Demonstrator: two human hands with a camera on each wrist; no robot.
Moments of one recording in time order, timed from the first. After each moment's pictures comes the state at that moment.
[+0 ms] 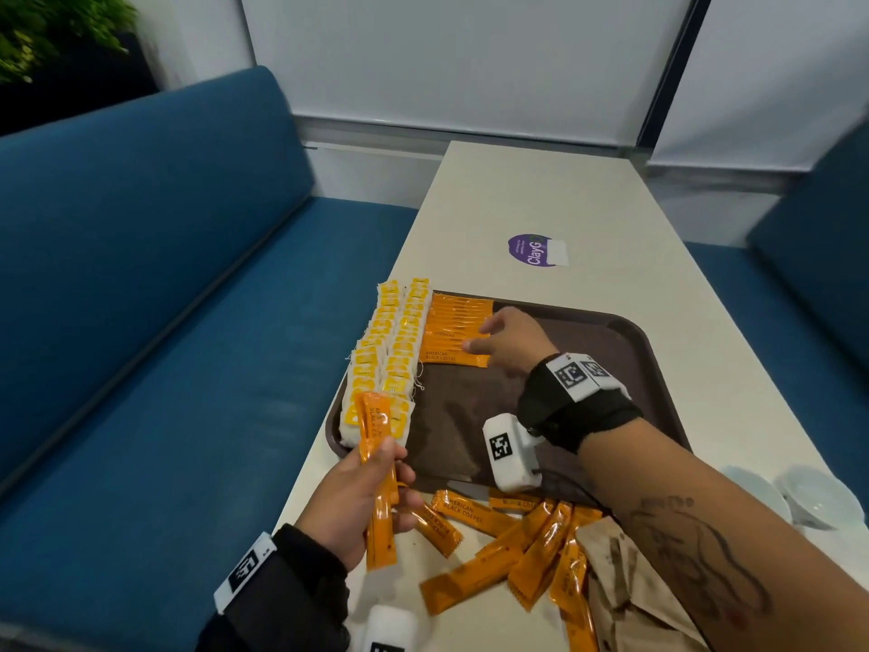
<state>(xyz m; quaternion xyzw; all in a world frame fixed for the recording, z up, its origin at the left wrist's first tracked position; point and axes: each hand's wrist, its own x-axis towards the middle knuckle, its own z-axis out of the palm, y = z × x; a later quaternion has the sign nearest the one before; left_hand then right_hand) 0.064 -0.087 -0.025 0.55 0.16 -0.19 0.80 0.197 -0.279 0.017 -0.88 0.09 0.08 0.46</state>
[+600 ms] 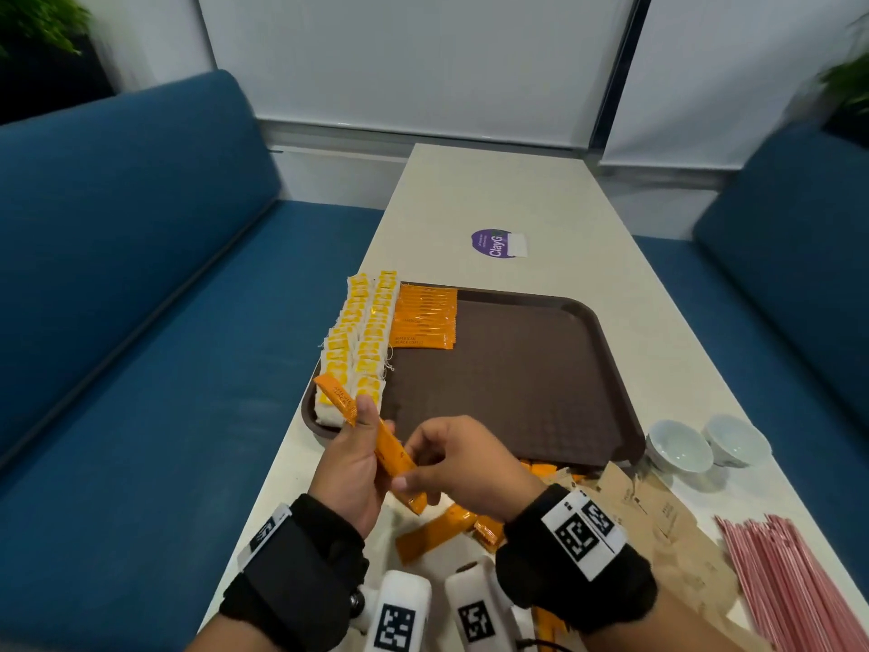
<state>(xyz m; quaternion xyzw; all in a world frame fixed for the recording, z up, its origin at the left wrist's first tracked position) 0.049 -0.121 -0.010 0.47 0.16 -0.12 0.86 0.036 -0.246 0.014 -0.82 -0.05 0.21 0.54</state>
